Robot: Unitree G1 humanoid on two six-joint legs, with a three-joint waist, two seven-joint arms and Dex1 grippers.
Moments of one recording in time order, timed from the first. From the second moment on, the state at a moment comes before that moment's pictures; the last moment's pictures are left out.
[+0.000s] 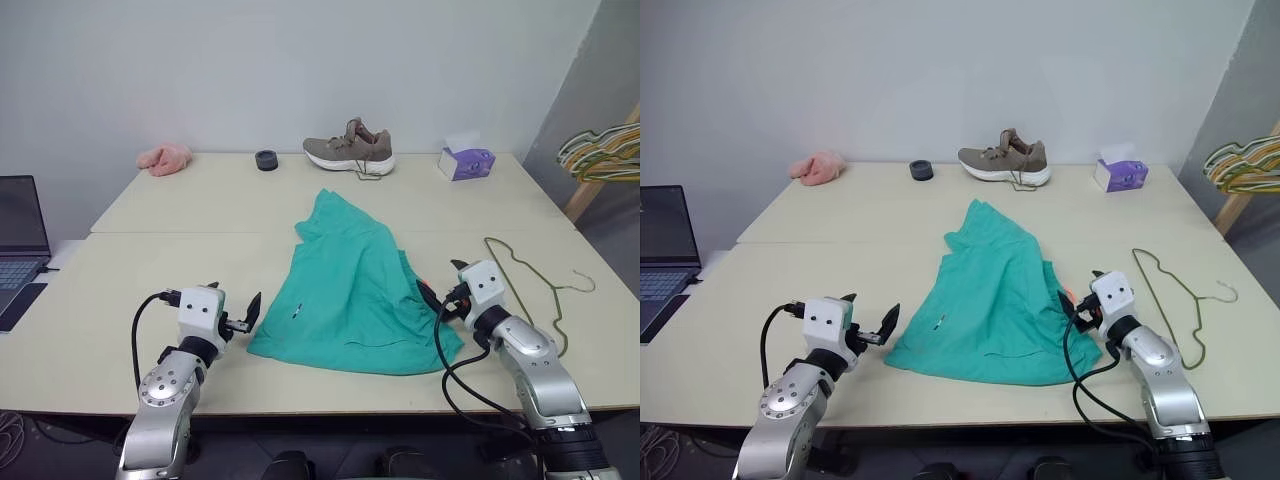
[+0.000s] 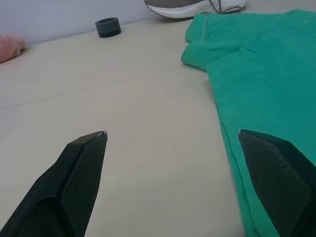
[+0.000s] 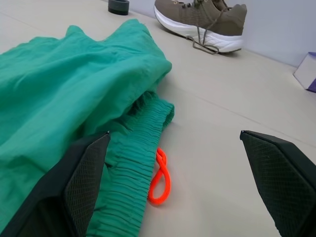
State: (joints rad) left arm 0.13 0.32 0.14 -0.23 -0.14 0.21 -0.32; right arm -0.09 -0.38 0.00 -0.08 0.10 0.16 0.46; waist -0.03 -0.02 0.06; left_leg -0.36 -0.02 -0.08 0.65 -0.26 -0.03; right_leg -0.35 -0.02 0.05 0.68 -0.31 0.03
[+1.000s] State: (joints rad) left arm 0.03 0.70 -0.16 -0.11 -0.10 0.10 -0.92; right arm 0.01 -0.77 0.15 -0.45 0.28 0.38 0.99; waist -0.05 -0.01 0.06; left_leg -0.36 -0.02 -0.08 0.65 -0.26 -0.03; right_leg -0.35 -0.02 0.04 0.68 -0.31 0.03
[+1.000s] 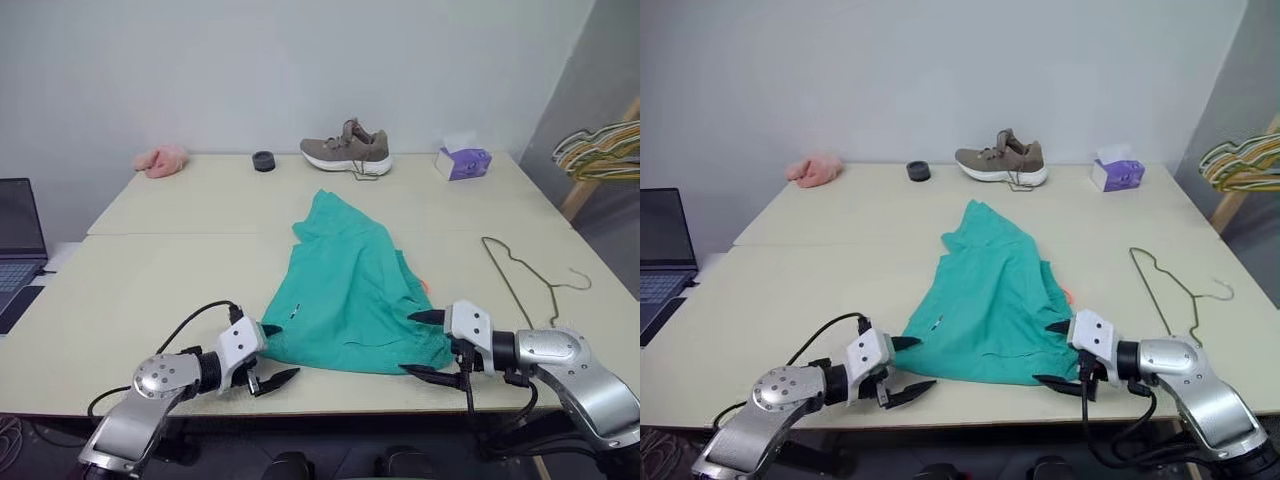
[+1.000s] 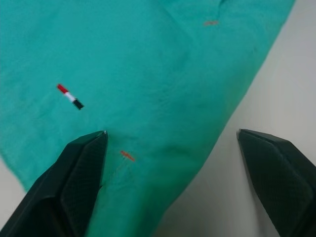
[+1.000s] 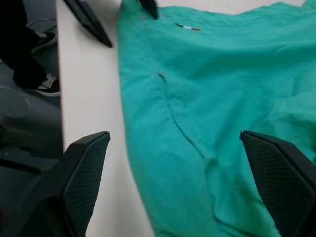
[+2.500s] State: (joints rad) left arm -0.26 0.69 -0.14 0.17 -0.18 0.16 -1.02; right arm -0.49 -0.74 0.26 0.14 -0.04 -0.02 1.02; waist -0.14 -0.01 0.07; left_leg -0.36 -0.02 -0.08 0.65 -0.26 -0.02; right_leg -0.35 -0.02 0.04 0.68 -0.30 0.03
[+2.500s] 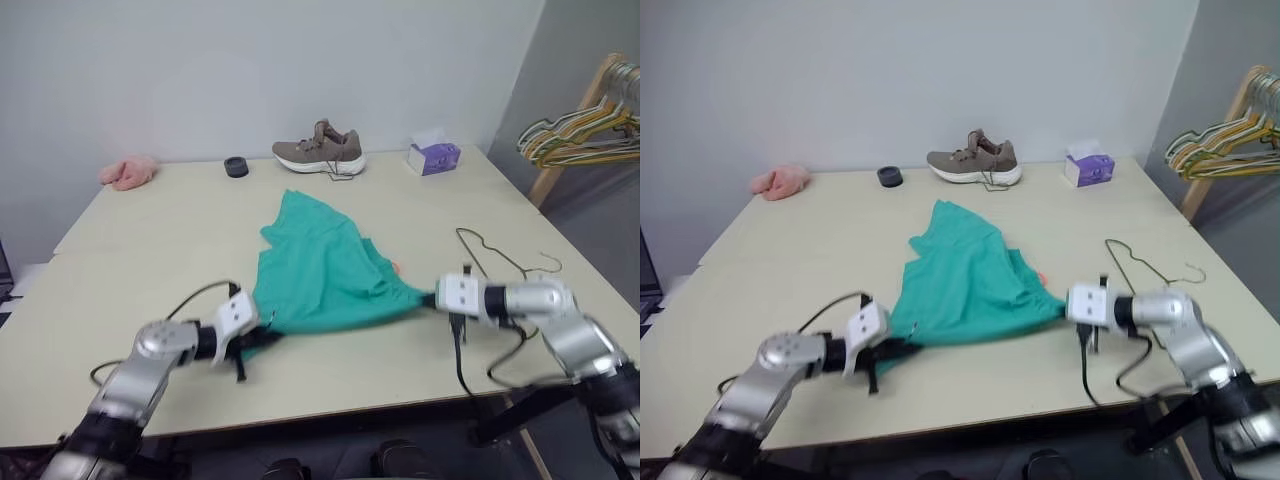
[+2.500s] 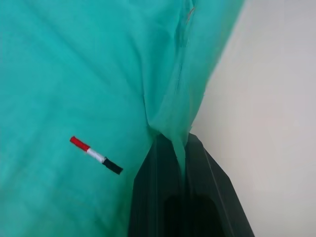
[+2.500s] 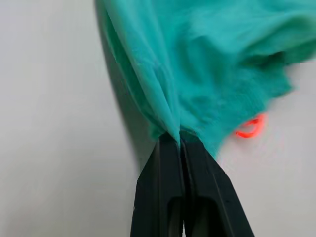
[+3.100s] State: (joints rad) left arm -1.48 0.84 -0.25 1.05 0.39 -0.59 -0.27; right arm -1.57 -0.57 0.40 1.14 -0.53 -0.68 0.08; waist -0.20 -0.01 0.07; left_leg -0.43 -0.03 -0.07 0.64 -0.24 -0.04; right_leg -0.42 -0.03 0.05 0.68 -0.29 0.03
